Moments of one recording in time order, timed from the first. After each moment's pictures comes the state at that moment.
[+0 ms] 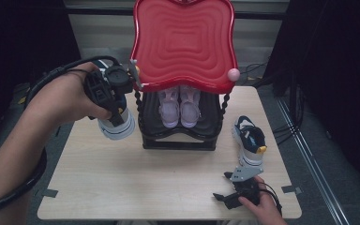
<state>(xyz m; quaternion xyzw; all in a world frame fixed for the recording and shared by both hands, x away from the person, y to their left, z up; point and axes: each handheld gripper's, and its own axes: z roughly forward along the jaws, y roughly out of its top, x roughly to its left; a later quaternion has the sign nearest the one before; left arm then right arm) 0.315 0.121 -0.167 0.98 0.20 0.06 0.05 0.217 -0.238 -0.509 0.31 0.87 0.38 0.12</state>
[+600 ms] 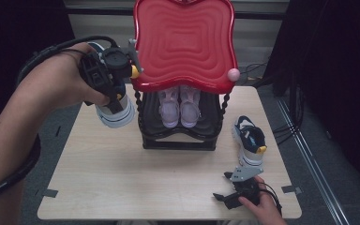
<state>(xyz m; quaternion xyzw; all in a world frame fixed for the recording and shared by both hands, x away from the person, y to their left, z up) 0.316 0.116 -0.134 0.98 0.20 0.08 0.06 0.217 -0.238 -0.510 0.31 0.87 0.38 0.12</state>
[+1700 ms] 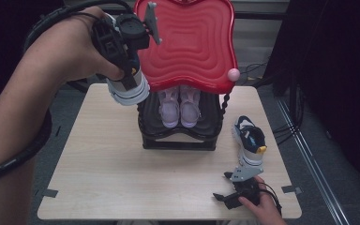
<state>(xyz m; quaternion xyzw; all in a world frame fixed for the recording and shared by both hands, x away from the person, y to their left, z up) 0.319 0.083 -0.086 0.98 0.17 0.12 0.07 0.217 -0.238 -0.510 0.31 0.87 0.38 0.12</state>
